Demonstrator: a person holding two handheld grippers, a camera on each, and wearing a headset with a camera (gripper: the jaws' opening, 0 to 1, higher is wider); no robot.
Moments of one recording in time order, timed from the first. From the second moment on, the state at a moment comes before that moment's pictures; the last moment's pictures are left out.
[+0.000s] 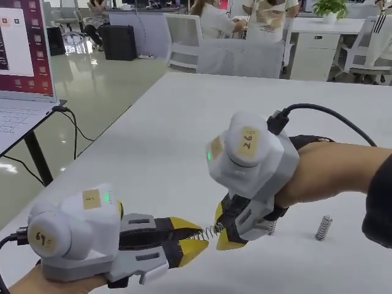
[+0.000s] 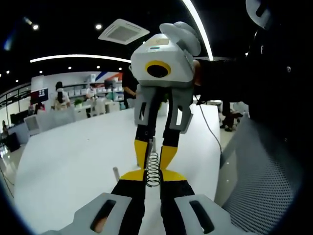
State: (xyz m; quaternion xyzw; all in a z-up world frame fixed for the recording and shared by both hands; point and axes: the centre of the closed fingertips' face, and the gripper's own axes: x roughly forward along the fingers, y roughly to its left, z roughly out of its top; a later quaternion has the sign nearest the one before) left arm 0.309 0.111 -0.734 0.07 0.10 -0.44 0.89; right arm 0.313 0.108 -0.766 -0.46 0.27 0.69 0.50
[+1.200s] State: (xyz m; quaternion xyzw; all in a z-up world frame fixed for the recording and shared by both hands) left arm 0.309 0.102 -0.745 0.08 0.12 -0.45 0.88; right arm 0.287 0.127 -0.734 -0.47 0.25 0.70 0.47
